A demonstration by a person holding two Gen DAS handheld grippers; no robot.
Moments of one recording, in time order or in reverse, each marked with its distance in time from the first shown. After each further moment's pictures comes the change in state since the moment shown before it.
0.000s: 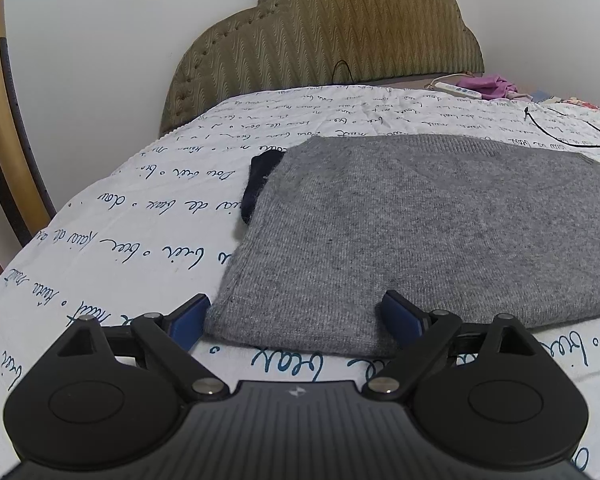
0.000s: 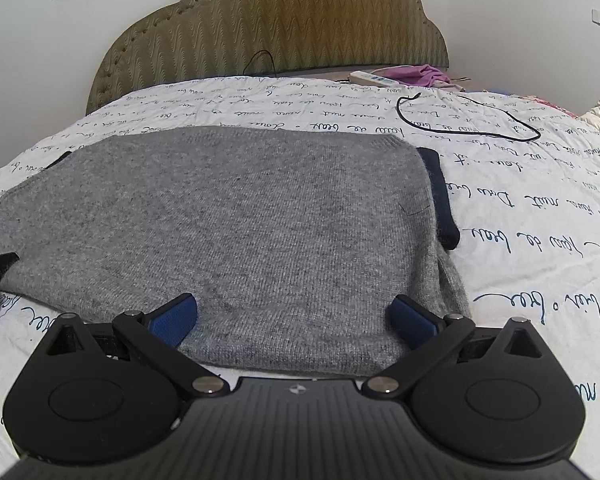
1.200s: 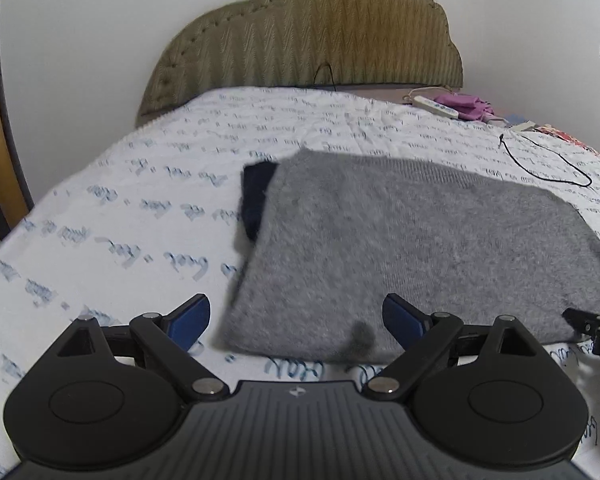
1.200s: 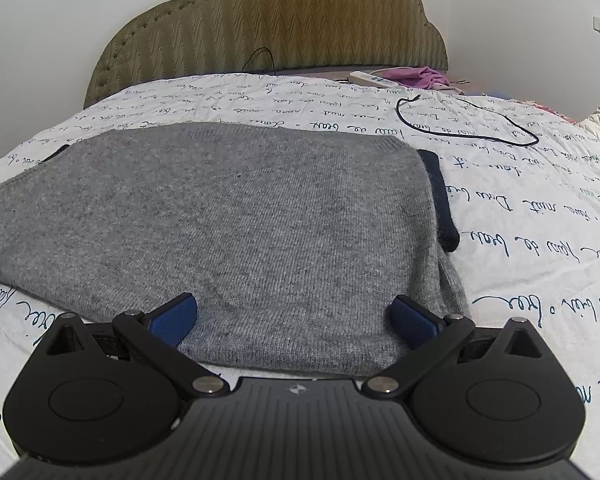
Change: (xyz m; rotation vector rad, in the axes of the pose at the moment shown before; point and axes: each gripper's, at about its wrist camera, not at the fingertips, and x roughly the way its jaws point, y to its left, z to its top) left arm -0.020 0.035 0.022 -0.079 0.021 -0.139; right arm 0.001 0.003 0.001 -0.027 0.005 -0.019
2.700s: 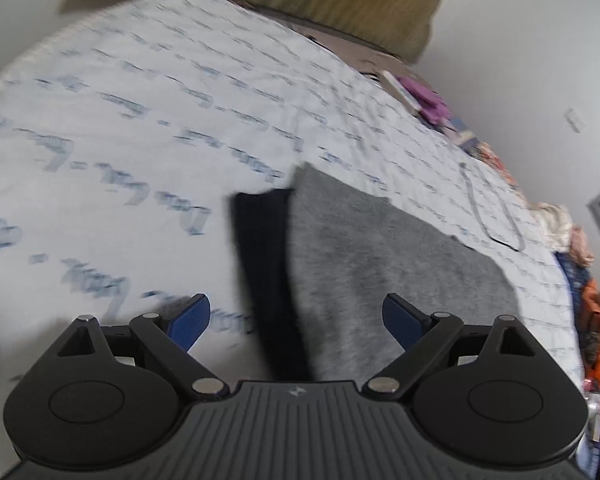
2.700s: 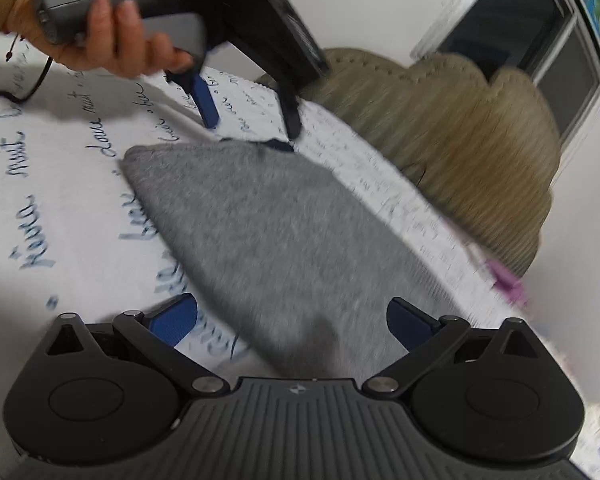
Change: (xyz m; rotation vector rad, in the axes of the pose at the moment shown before) left arm 0.141 0.102 0.103 -0.268 0.320 -0.470; right arm -0.023 0.223 0.000 -0.791 -0.203 0.019
